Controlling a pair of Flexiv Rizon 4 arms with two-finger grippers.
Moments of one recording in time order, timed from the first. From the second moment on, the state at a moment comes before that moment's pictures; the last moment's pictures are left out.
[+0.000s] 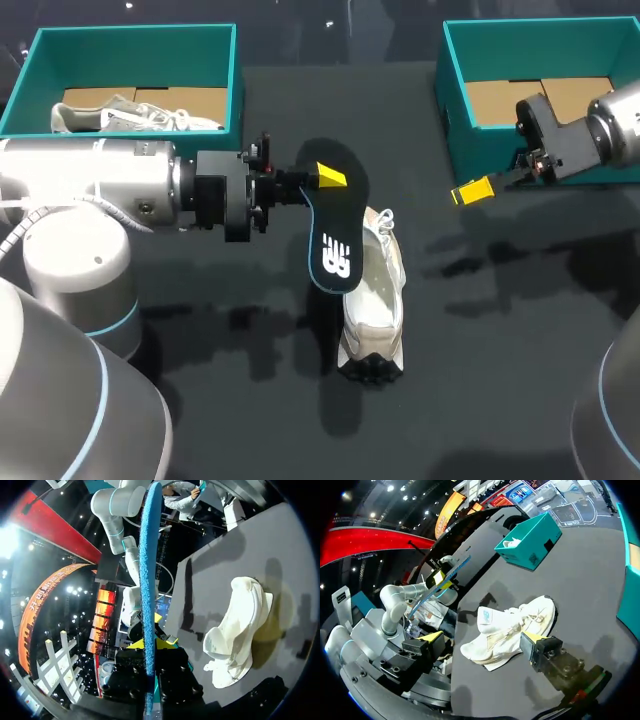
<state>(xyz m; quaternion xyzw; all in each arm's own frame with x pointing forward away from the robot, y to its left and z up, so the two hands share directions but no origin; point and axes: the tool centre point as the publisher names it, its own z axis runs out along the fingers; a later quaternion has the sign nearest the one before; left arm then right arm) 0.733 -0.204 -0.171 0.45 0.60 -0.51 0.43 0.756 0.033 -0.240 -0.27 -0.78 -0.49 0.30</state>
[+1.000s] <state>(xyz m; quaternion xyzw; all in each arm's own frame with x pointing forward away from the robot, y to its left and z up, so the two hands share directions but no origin) 0.627 -0.205 -0.158 0.32 0.66 -0.60 0.31 0.698 0.013 -0.273 -0.18 -0.93 -0.29 0.14</state>
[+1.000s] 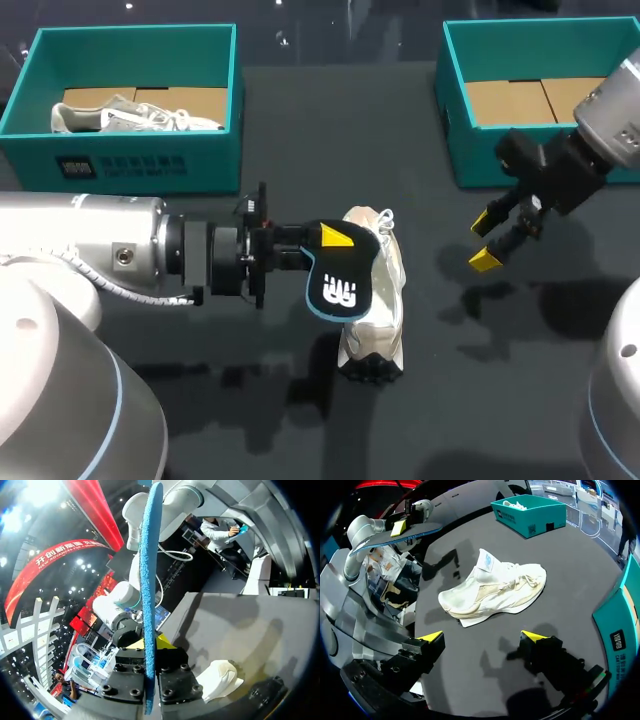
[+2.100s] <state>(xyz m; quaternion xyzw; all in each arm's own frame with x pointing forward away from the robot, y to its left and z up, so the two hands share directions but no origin) 0.606 -0.239 -0.180 0.26 0.69 -0.63 0.26 0.673 0.038 -0.328 -0.10 -0.97 -0.21 -0.02</state>
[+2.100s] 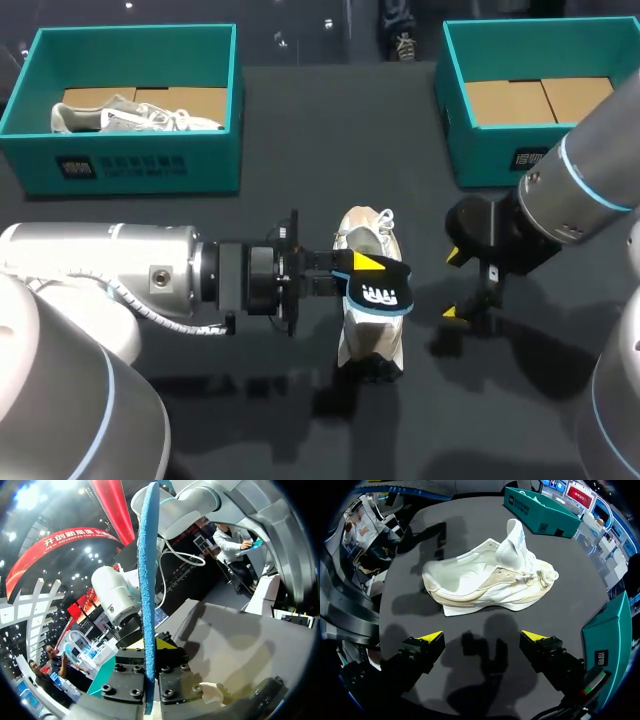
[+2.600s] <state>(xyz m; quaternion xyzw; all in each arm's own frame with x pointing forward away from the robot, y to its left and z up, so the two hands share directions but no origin) 0.616 -0.242 -0.207 0.21 0.71 -0.65 0.20 0.666 0.054 -0.347 -0.09 -0.98 -0.19 0.00</state>
